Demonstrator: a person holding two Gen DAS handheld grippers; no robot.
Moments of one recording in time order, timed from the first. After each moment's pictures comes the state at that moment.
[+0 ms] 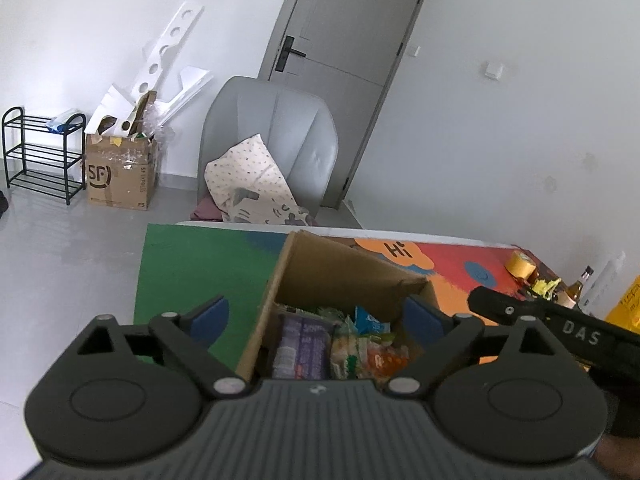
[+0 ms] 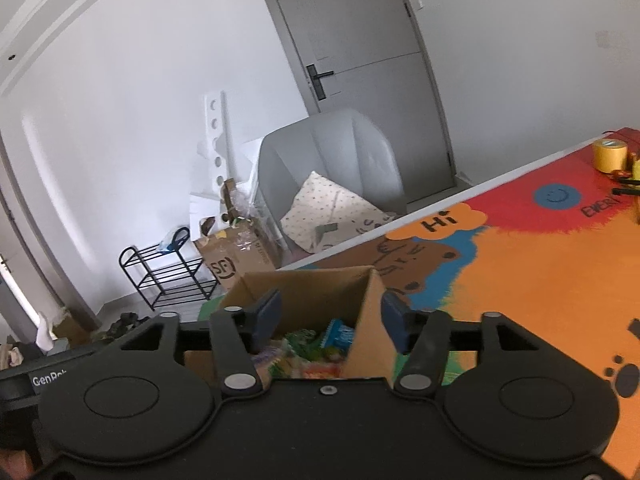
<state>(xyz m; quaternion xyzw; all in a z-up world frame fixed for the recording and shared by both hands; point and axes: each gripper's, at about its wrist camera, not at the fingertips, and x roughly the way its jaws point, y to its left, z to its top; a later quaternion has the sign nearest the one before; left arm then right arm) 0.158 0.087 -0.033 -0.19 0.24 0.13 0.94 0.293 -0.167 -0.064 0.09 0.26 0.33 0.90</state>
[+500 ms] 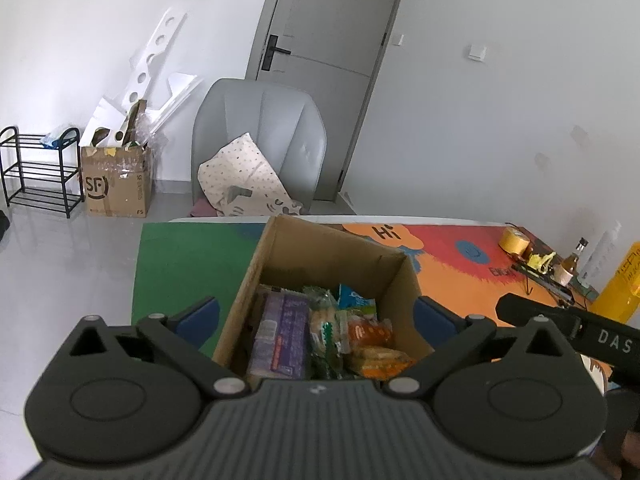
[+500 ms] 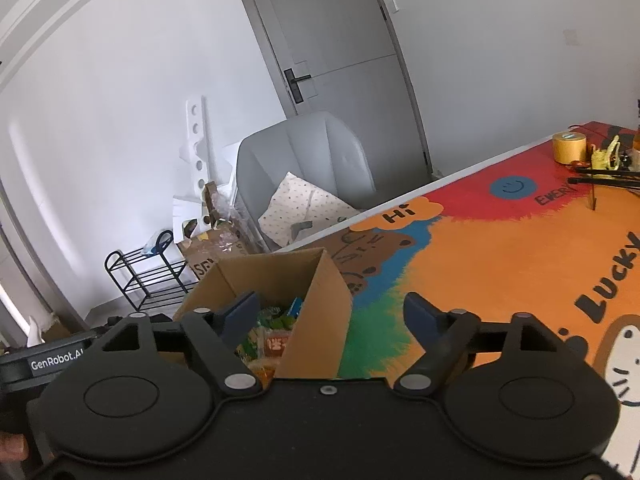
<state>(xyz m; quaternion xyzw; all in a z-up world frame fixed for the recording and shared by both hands) 0.143 0.060 -0.030 -0.16 0.25 0.12 0.95 0.273 -0.211 -0.066 0.10 0.27 0.31 0.91</state>
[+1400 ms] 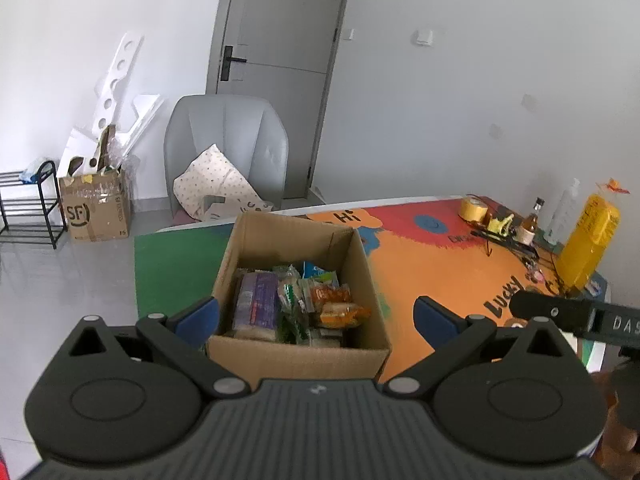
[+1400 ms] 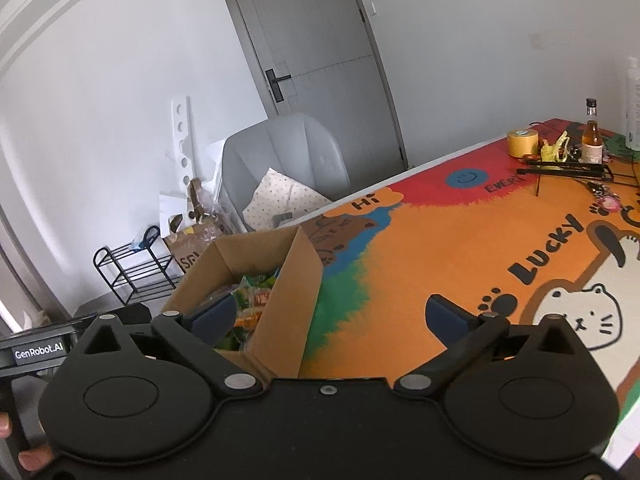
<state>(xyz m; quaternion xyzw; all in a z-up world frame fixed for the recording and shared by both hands) 0.084 0.025 -0.006 -0.10 0.25 0.07 0.96 0.217 -0.265 -0.050 0.09 0.28 0.28 0.91</state>
